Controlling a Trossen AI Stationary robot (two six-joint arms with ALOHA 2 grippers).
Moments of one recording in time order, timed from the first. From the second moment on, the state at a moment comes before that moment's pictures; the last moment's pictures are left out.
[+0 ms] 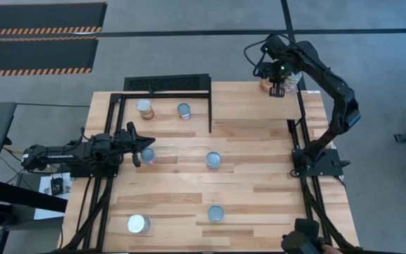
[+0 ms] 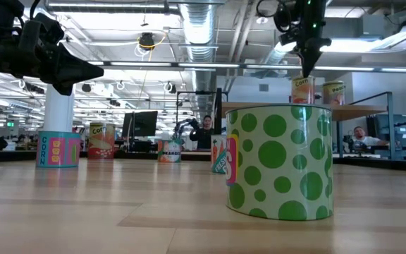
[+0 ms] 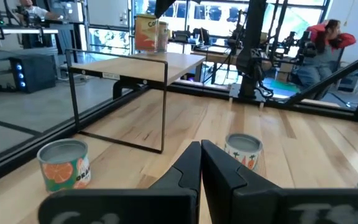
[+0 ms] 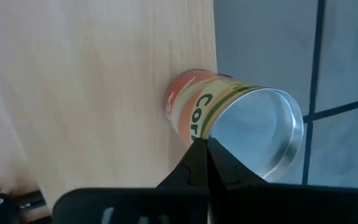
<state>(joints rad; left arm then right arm) 0.08 0.11 0.01 0.07 -0.20 -0.10 -0.87 1.61 1.80 -1.41 0.21 -0.78</state>
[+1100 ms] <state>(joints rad) 0.08 0.11 0.01 0.07 -0.21 -0.10 -0.86 1.66 1.80 -1.41 0.26 -0.76</state>
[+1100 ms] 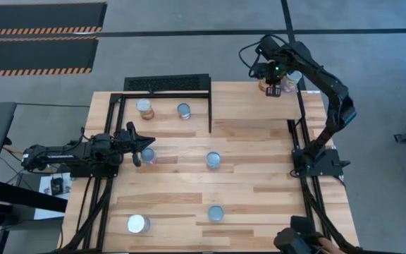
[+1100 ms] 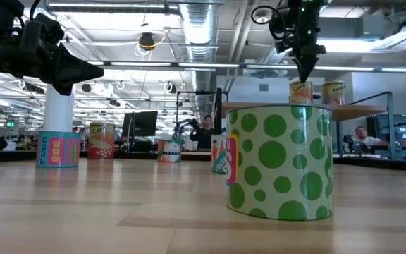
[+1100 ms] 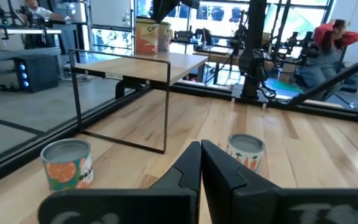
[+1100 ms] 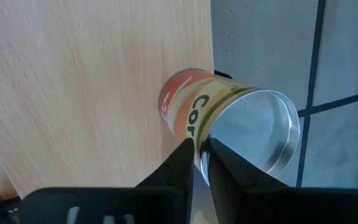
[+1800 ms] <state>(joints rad) 0.08 0.11 0.01 0.08 -0.22 -0.09 -0.73 1.54 1.80 -1.39 0.42 -0.69</state>
